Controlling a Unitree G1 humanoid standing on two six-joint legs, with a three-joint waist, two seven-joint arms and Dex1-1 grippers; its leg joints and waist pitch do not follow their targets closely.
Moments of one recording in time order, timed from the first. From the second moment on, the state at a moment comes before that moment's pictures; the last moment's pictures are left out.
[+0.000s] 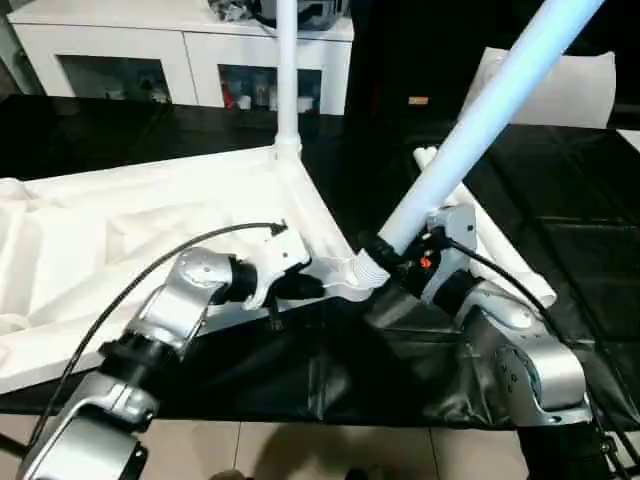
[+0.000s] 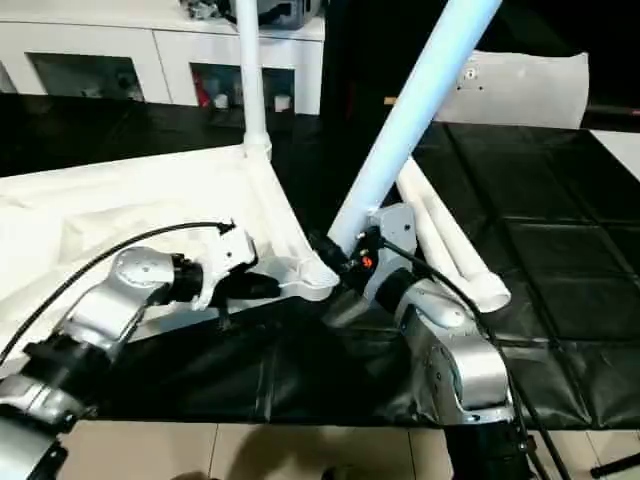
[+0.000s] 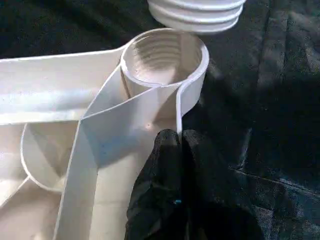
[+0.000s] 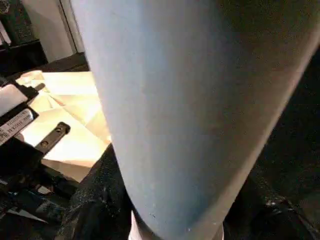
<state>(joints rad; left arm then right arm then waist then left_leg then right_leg) -0.56 0.39 -0.32 0.39 0.03 0.28 -1.03 -0.24 -0.19 0.05 -0.10 0.32 0.45 0.47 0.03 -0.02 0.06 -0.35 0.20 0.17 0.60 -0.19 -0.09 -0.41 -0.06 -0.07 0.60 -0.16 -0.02</state>
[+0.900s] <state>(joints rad) -0.53 0.42 -0.31 0.38 0.01 0.30 -1.03 -0.26 -0.21 0.10 -0.06 0.27 0.39 0.49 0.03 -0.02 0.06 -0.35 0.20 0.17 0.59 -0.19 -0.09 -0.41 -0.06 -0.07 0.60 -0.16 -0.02</state>
